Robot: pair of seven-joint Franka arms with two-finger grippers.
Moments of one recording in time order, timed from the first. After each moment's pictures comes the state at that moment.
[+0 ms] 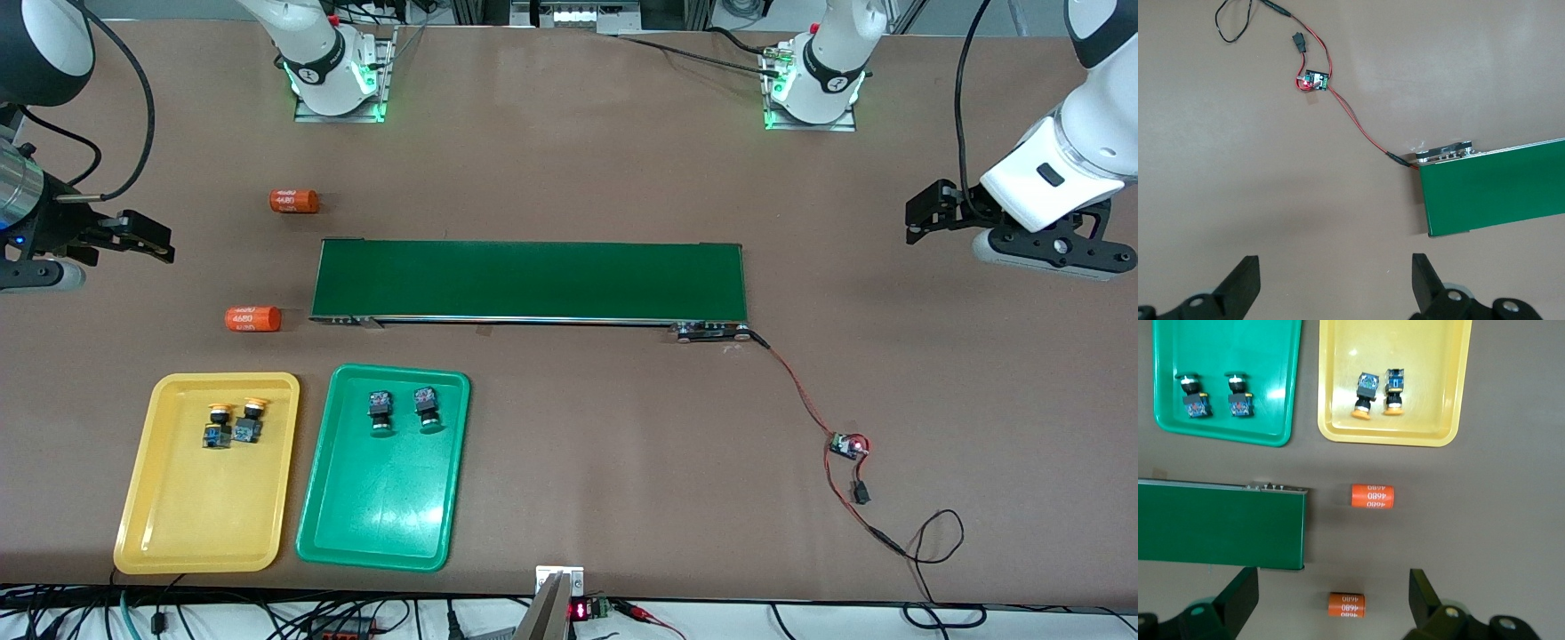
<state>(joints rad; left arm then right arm) -0.07 0.07 -0.05 -1.55 0.01 1.59 0.05 -0.05 0.11 0.04 -1.60 -0.05 1.64 -0.06</state>
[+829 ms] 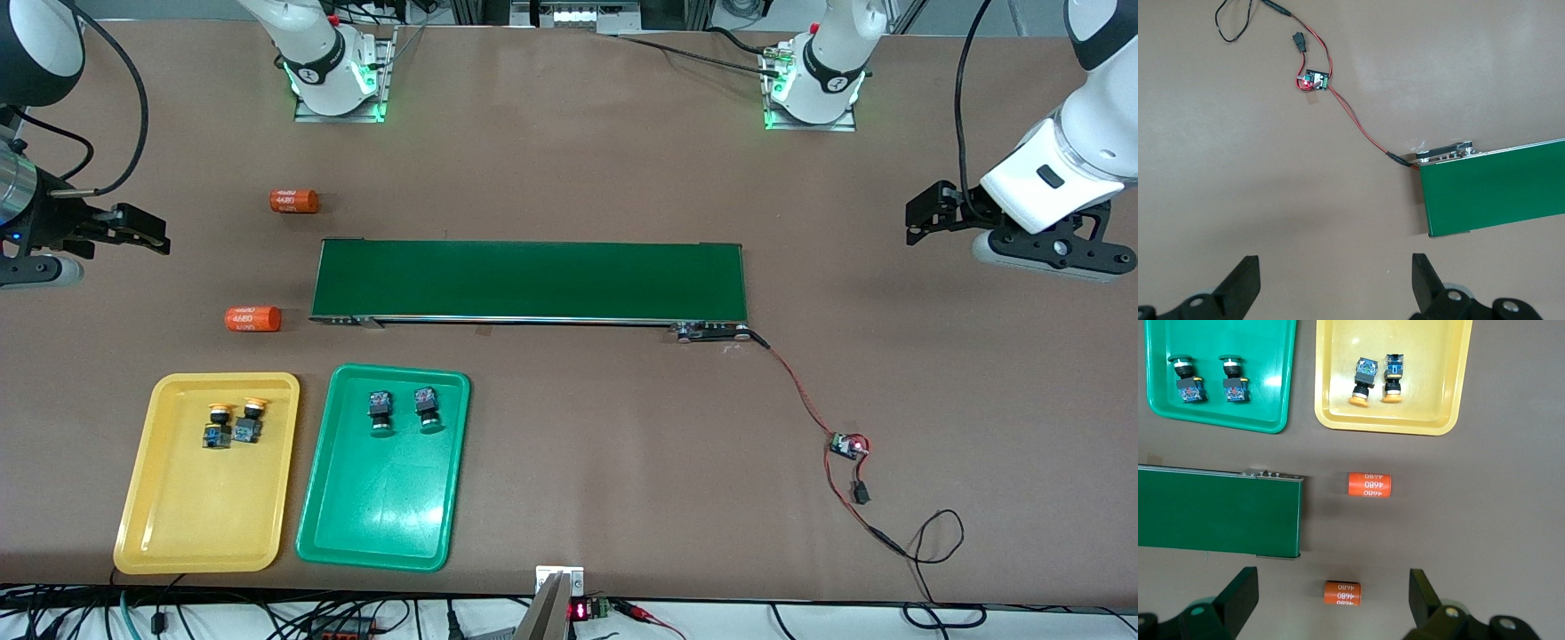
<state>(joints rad) -0.07 0.07 -0.05 -1.55 0.01 1.59 0.05 -0.06 0.11 0.04 -1.60 -0.05 1.62 -0.07</state>
